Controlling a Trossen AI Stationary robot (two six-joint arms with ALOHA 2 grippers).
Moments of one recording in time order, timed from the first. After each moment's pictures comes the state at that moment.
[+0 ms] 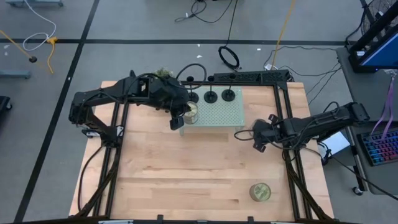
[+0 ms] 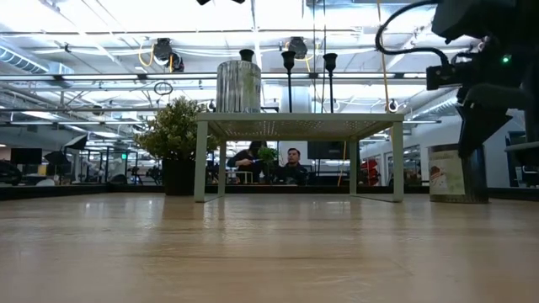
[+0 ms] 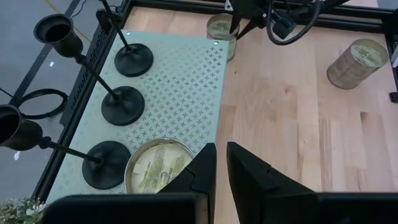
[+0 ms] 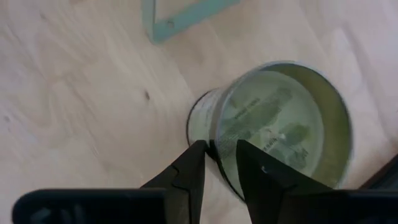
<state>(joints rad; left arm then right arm) 0.09 1.55 1.82 -1.04 -0.05 -0.06 0.17 1.02 0.62 -0.99 0.38 0.67</state>
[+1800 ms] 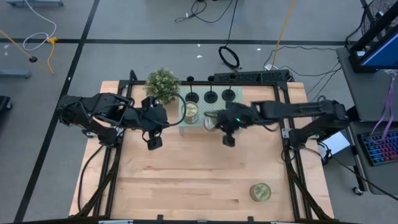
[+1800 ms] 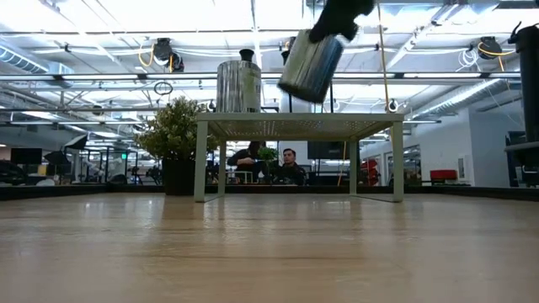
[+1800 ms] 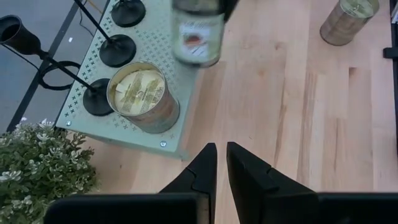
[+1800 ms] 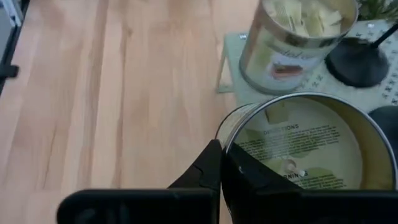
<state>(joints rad) -0.24 1.43 1.82 -1.32 -0.32 -0.34 0.03 1.42 1.34 -0.67 0.07 0.11</state>
